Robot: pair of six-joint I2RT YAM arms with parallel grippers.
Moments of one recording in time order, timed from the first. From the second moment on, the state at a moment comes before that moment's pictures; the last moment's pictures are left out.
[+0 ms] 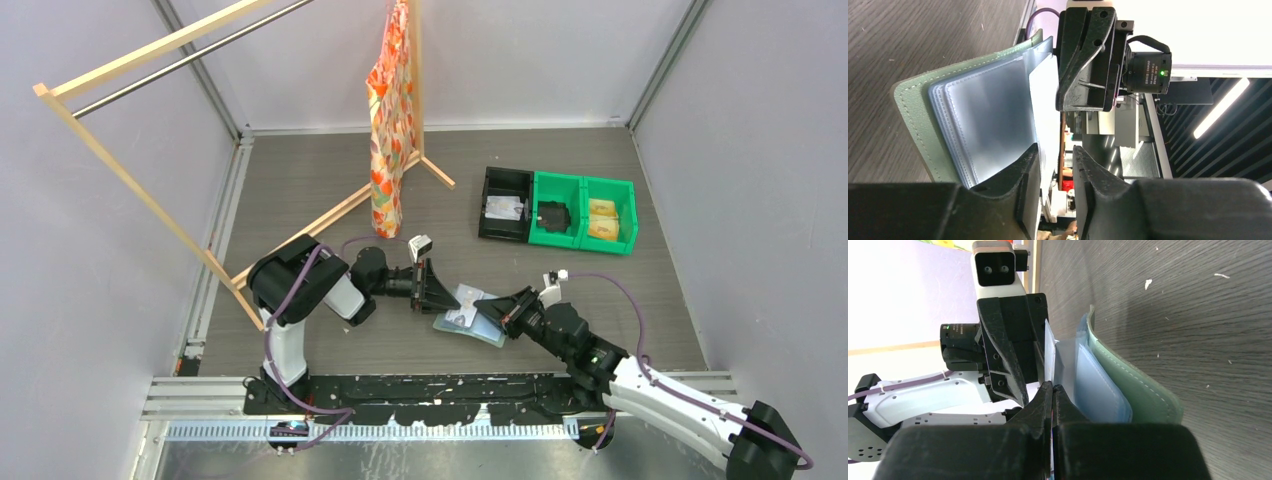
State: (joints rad) left arm -0.68 1.93 0.50 1.37 0.96 -1.47; right arm 0.85 0.49 0.01 0.20 0.11 1.50
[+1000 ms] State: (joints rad) left arm -0.66 1.96 0.49 1.38 0.89 -1.47; right arm 0.85 0.48 0.01 0.18 0.08 1.47
